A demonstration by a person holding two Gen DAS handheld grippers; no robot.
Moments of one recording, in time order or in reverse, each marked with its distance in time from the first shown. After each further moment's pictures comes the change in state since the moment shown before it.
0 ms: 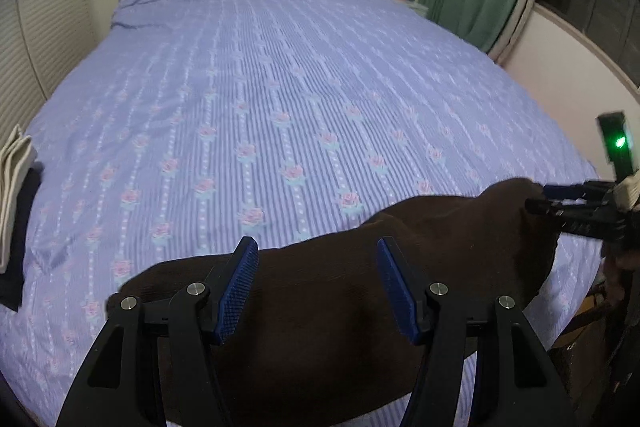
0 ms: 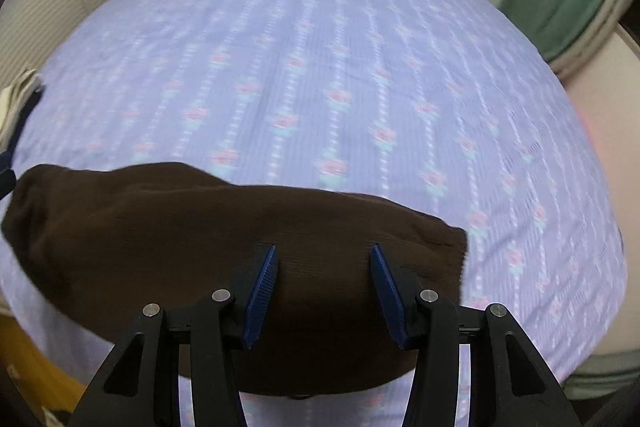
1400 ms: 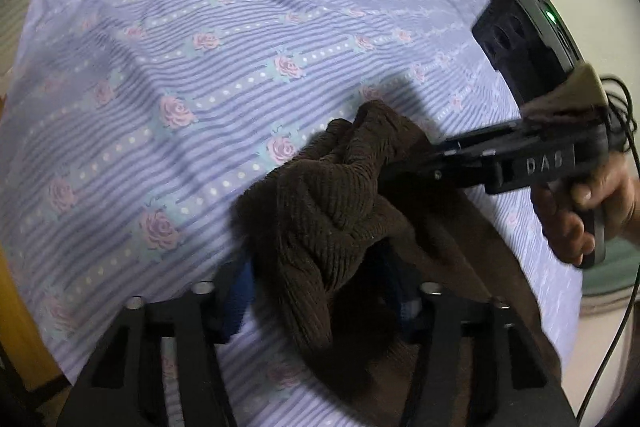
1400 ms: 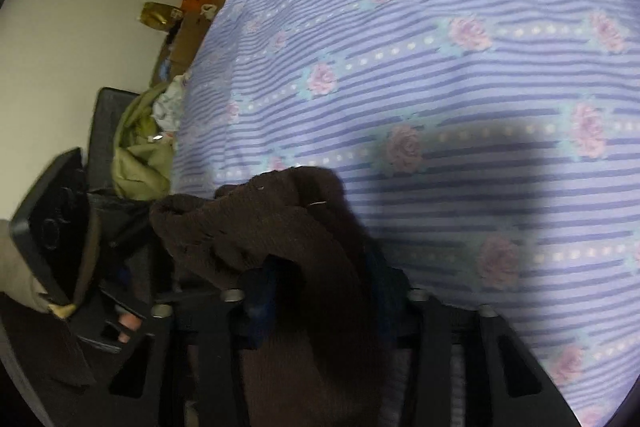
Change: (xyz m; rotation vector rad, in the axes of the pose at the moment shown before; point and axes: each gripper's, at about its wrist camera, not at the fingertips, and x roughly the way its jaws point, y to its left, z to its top) left arm 0.005 0.129 -0.156 -1.075 -0.064 0.246; right arm 0.107 0.452 0.069 -1.296 0.588 0.937
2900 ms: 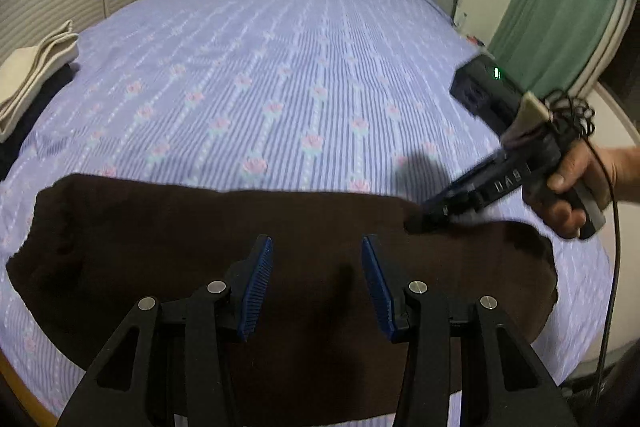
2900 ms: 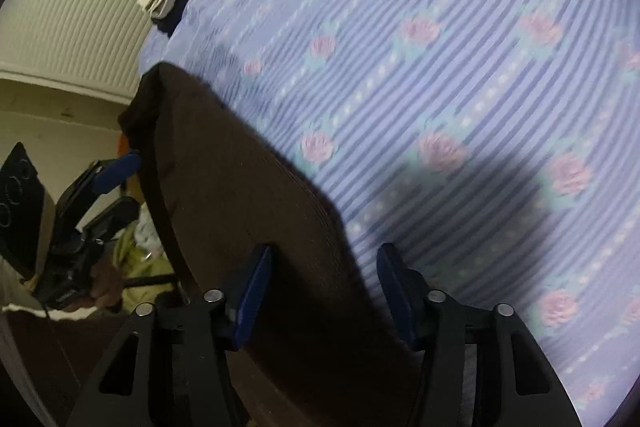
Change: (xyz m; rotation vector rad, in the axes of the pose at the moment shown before) left arm -0.026 -0.176 -0.056 0.737 0.028 -0.166; right arm -0.086 -0.057 -0.287 0.560 -0.324 -0.008
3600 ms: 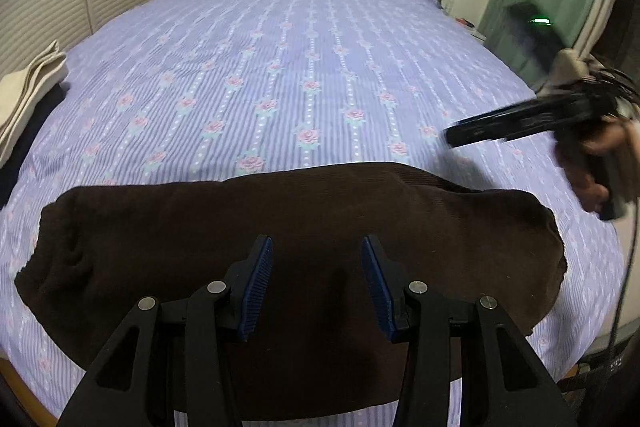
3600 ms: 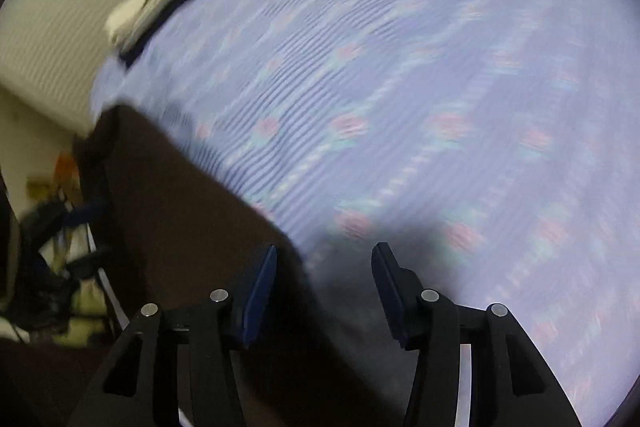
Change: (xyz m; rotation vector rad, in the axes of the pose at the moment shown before) left arm -0.003 -0.012 -0.008 0.091 0.008 -0.001; right arm -0.065 0.018 -0.026 0.037 -0.317 -0.395
